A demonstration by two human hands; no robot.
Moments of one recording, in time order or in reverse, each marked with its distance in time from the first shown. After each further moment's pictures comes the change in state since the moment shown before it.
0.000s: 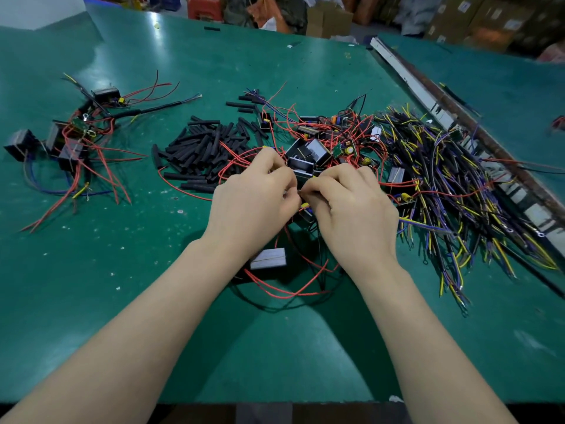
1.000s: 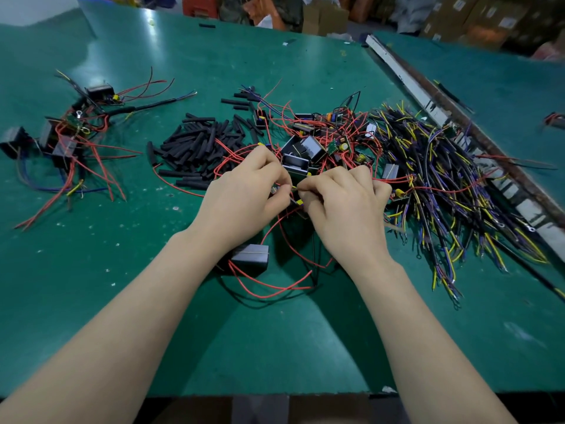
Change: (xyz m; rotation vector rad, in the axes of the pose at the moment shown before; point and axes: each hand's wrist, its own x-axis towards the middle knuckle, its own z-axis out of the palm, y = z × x) left_hand 0.004 -0.010 -0.003 -0.115 -0.159 0.041; right_hand 0.000 0.004 0.003 -0.037 -0.184 0.137
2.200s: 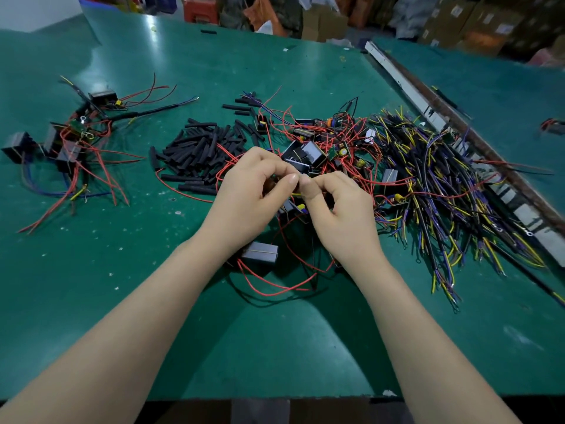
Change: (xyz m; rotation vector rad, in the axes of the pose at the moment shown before) left_hand 0.004 0.006 -0.003 -0.408 0.093 -0.055; right_hand 0.005 -0.005 -0.002 0.598 -0.049 0.163
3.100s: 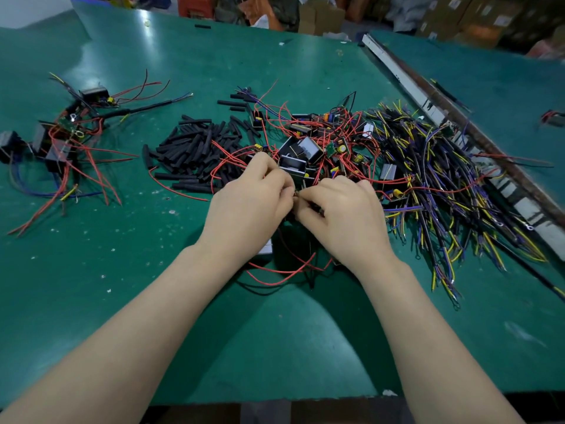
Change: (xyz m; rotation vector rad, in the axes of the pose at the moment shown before) left_hand -0.009 0.000 0.011 0.466 0.026 0.067; right_hand 0.000 0.009 -0.005 -0.489 0.011 -0.363
